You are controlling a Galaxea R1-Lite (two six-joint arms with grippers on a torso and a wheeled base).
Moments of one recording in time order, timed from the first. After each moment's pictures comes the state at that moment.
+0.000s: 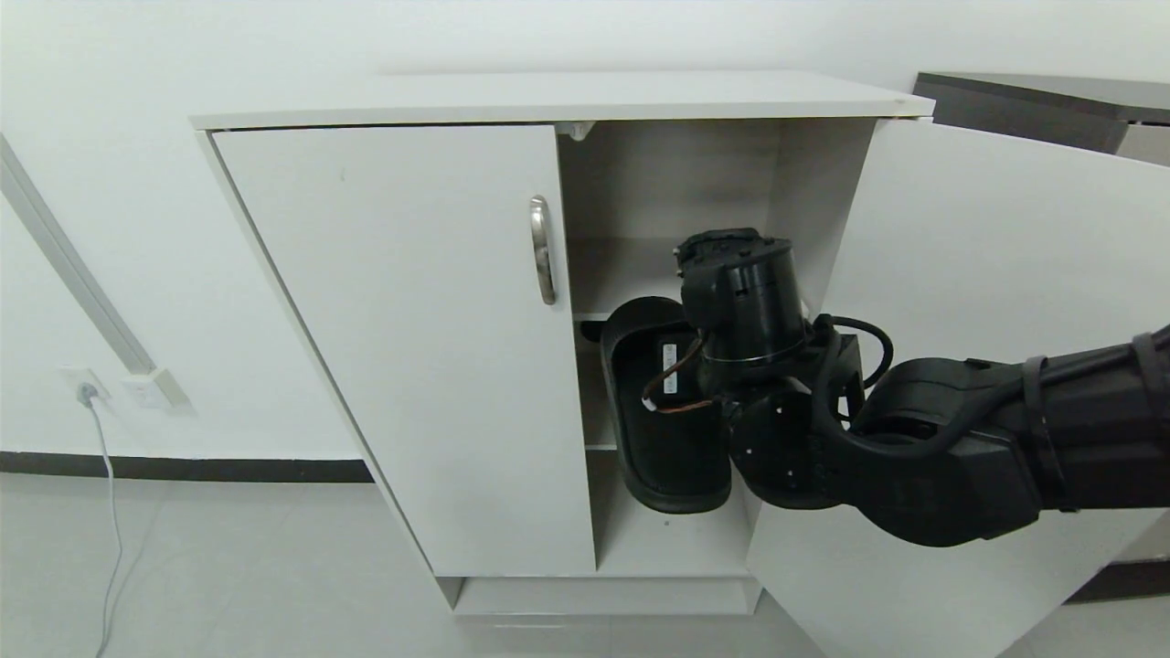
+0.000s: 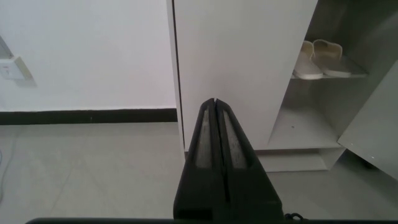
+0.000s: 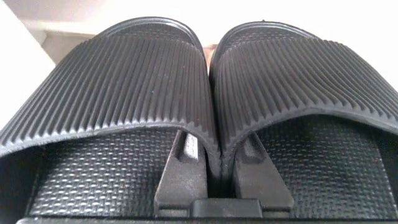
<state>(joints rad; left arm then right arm) 0.00 0.00 0.00 0.00 0.01 0.01 0.89 1.94 -1.36 -0.31 -0.81 0.20</state>
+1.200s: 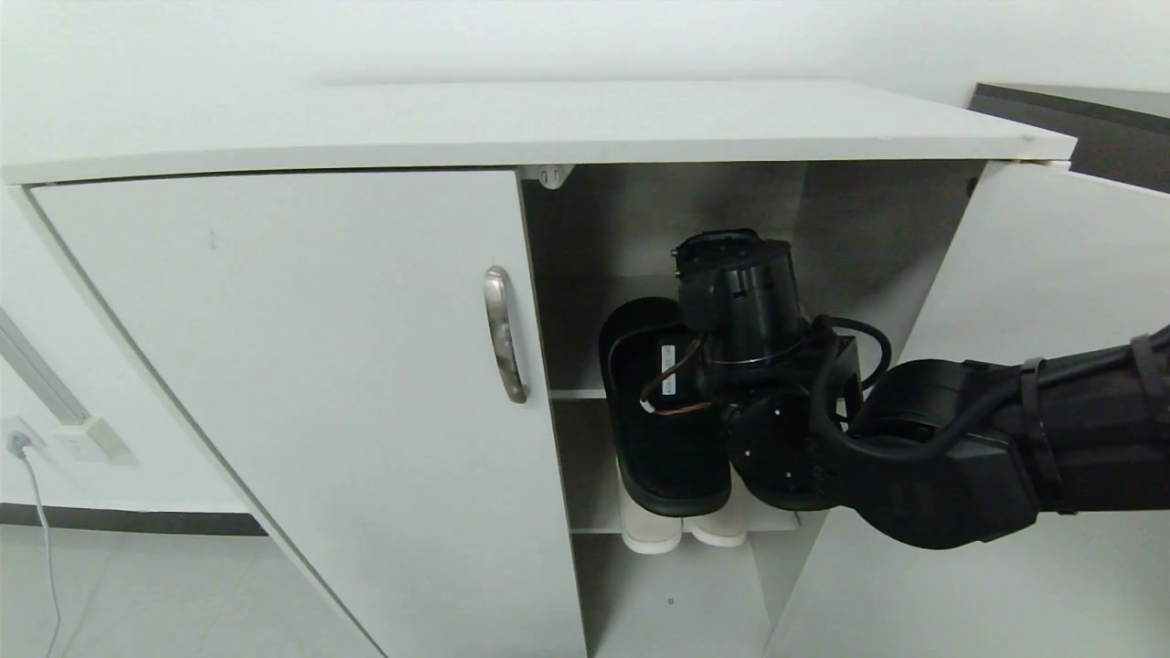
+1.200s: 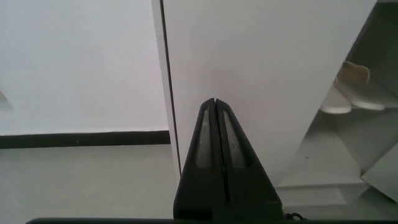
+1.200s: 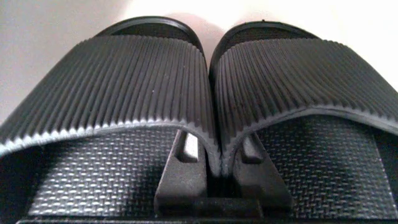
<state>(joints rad) 0.00 0.00 0.00 0.00 0.01 0.01 0.89 1.94 -1.35 -0.32 -0.81 0.20</state>
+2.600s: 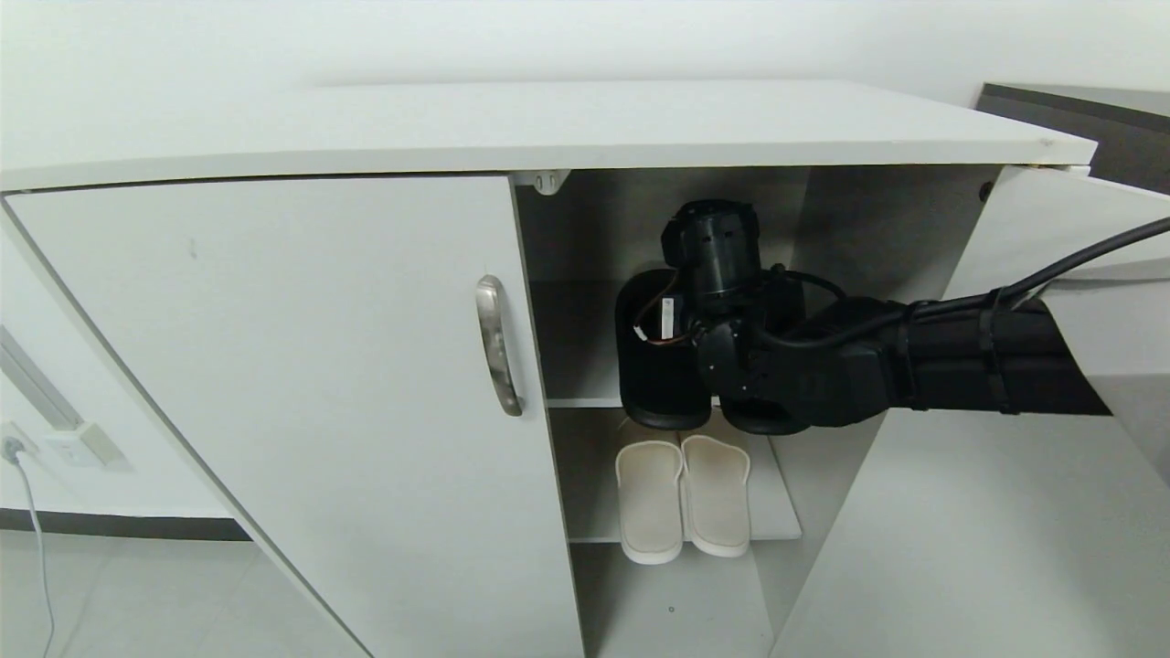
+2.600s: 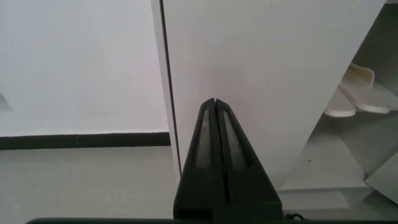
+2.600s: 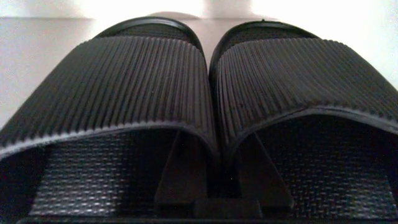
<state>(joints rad) 0.00 0.00 0.00 0.00 0.02 0.01 0.76 2.13 -1.72 -0.15 -0.79 0.20</state>
